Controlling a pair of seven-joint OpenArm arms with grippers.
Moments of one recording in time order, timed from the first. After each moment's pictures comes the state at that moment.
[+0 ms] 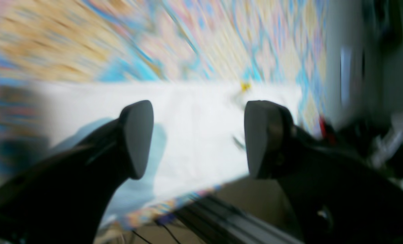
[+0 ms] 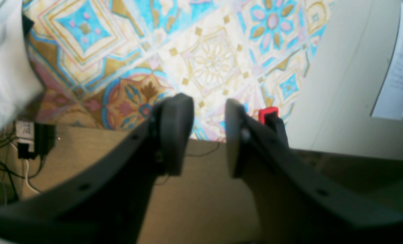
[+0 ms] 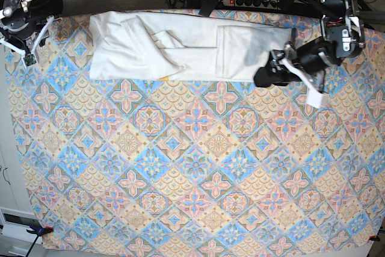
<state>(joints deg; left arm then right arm) 20.6 -19.1 -19.7 109.6 -62.7 -9.5 64.2 -30.7 14.1 40.1 107.4 0.1 41.6 -48.3</state>
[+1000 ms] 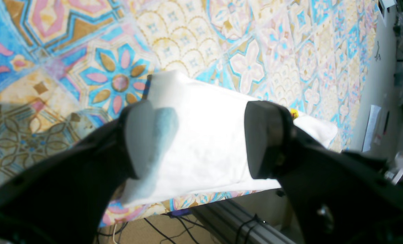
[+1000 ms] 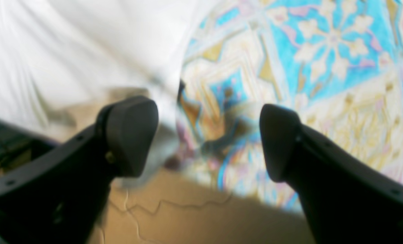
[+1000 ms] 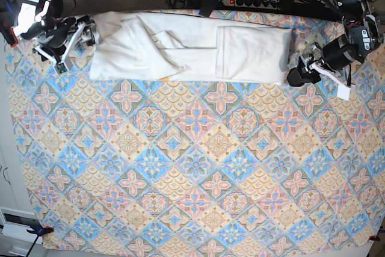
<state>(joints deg) 20.9 -20.3 -26.7 99.8 -62.4 -9.3 64.6 -22.2 14.0 26.3 99.0 17.5 41.1 -57.6</state>
